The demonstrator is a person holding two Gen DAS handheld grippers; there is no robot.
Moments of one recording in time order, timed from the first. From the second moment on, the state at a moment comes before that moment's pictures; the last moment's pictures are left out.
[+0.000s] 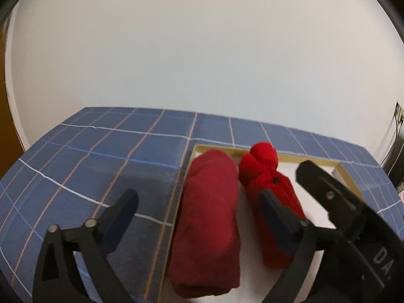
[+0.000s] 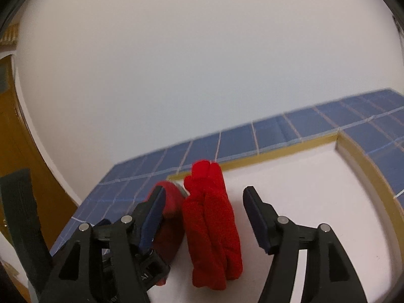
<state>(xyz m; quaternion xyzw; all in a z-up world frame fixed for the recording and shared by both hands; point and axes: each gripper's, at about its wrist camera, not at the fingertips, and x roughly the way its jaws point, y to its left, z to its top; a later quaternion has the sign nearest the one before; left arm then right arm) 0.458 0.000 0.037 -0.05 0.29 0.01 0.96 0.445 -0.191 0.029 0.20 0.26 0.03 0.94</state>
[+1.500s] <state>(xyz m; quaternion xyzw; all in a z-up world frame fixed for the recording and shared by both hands) 0.386 0.003 0.061 -0.01 0.17 0.06 0.98 0.396 -0.195 0.043 0.17 0.18 -0.05 0.97</state>
